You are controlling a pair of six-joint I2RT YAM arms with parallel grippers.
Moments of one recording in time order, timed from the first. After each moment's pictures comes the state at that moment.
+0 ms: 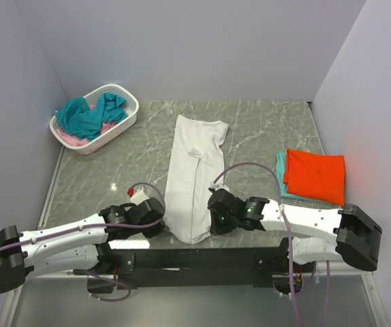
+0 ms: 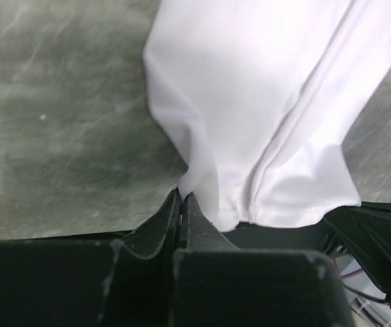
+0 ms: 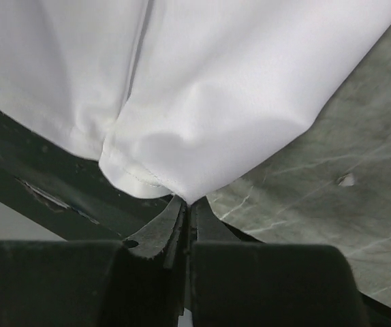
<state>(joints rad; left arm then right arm) -1.06 0.91 0.47 -0.57 -0.21 -1.46 1.09 1.21 0.64 -0.49 0.02 0.82</state>
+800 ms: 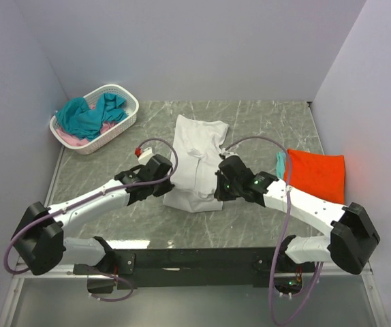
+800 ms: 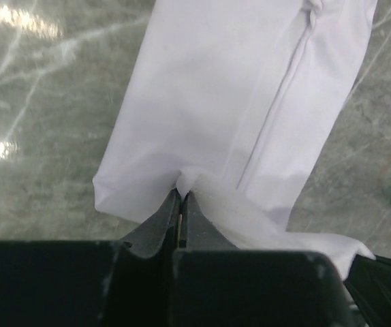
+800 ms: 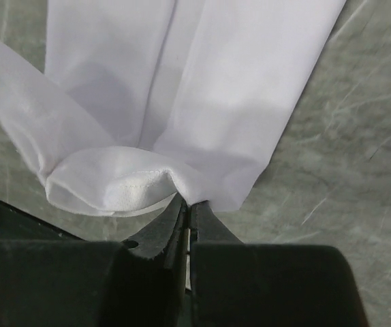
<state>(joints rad) -0.77 1.27 0.83 -0.45 -0.29 -1.11 0.78 1.26 0.81 -0.48 0.06 0.62</state>
